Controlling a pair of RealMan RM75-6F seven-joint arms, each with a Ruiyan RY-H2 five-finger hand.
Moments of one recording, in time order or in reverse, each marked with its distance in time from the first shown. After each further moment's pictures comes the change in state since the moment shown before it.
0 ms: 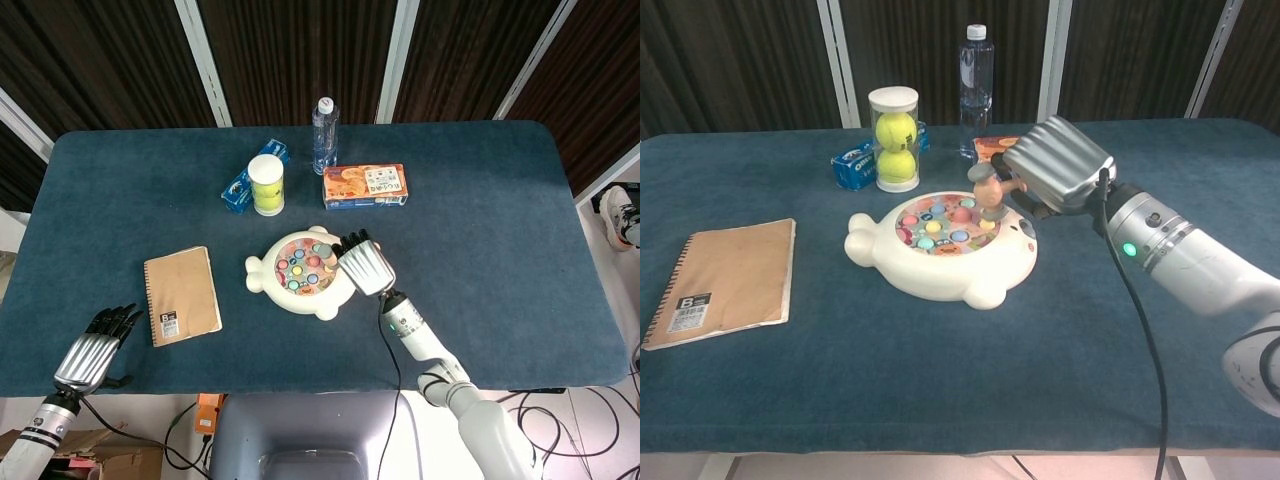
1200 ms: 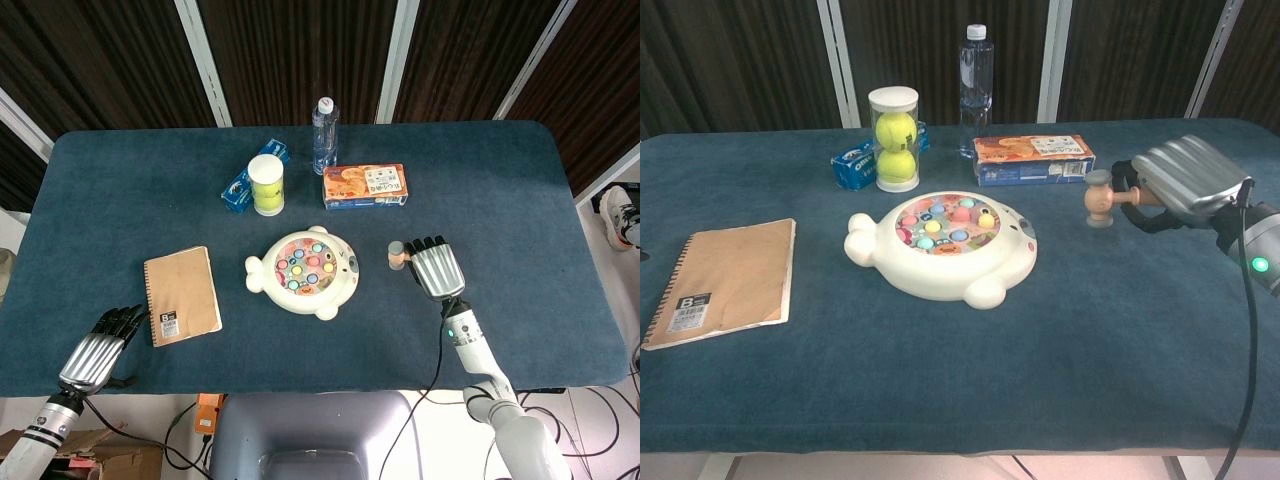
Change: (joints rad) left arm -0.009 -0.015 0.010 0.031 0.040 0.002 -0.046; right arm -0.210 0.070 0.019 0.054 0.054 0.035 0.238
